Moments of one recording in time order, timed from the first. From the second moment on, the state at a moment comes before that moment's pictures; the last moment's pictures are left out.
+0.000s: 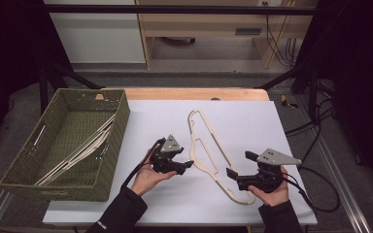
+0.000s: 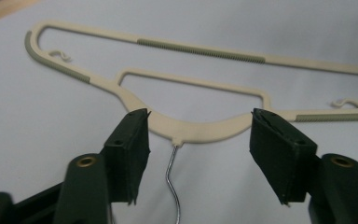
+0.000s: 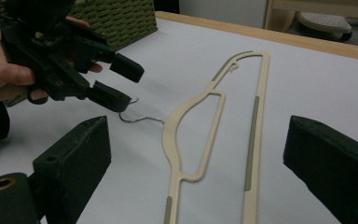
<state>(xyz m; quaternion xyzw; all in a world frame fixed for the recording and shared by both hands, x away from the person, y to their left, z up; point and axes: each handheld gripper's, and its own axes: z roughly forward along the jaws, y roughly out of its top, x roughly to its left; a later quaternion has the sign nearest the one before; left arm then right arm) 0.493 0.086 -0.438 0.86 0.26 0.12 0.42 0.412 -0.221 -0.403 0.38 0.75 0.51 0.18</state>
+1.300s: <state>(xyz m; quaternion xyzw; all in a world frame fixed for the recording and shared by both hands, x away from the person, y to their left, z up) 0.522 0.076 -0.472 0.91 0.22 0.10 0.33 0.420 -0.209 -0.409 0.37 0.77 0.49 0.17</state>
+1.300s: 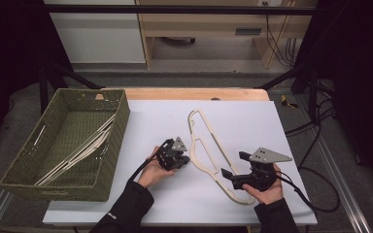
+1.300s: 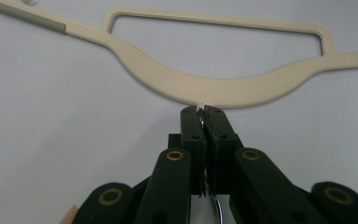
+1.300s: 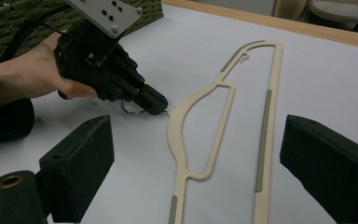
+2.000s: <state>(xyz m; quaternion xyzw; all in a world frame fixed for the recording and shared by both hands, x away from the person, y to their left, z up) 0.506 0.075 -0.444 0.92 0.22 0.09 0.31 0.435 -0.184 -0.428 0.36 0.79 0.47 0.15</state>
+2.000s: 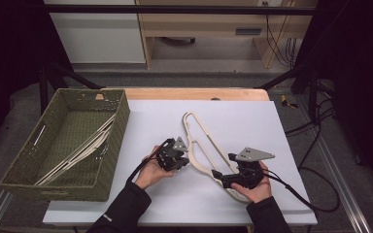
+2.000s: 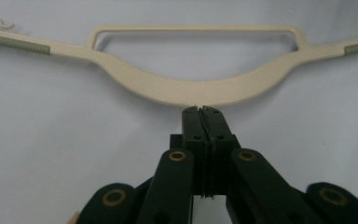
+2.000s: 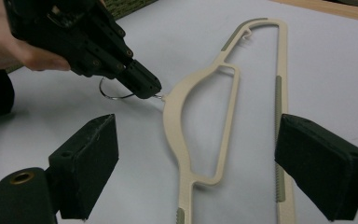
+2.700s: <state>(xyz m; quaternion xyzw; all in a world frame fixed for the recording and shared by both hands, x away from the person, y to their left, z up) 0.481 0.067 -0.407 0.92 0.22 0.12 0.30 0.450 -0.134 -0.455 0.34 0.83 0.41 0.16</state>
